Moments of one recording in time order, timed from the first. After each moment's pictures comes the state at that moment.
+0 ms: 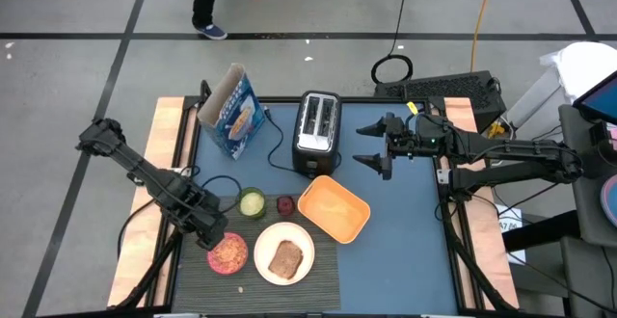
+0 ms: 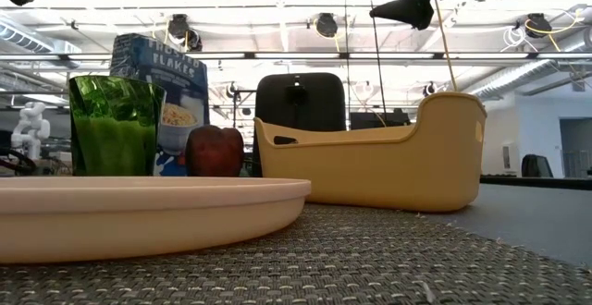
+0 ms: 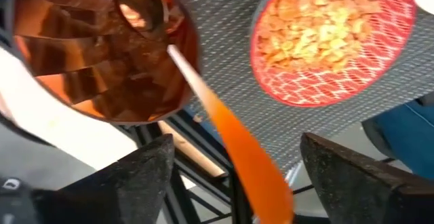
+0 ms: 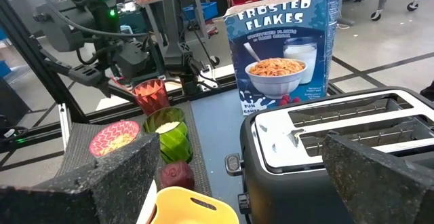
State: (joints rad) left arm -0.59 1.25 1.07 -1.32 0.37 -1.56; right arm -0.15 0.90 0.74 -0.05 -0.03 0.22
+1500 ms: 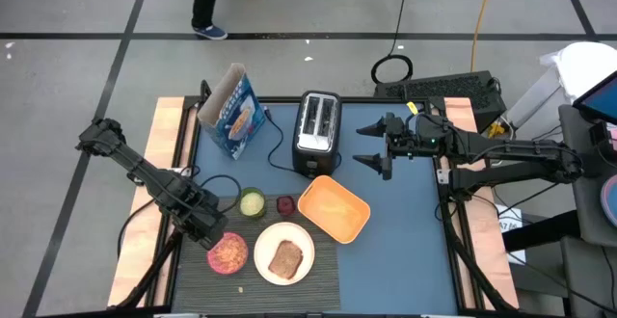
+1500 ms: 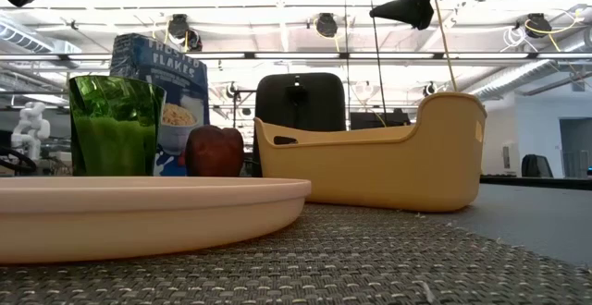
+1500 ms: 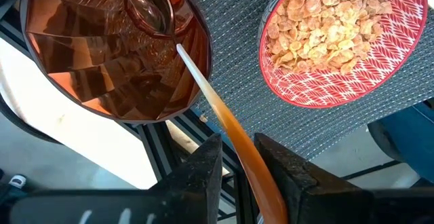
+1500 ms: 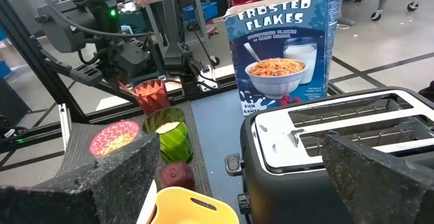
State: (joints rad) left arm -0.59 1.25 1.07 -1.34 0.36 -1.56; right arm -0.15 0.90 0.74 -0.05 -0.03 0.22
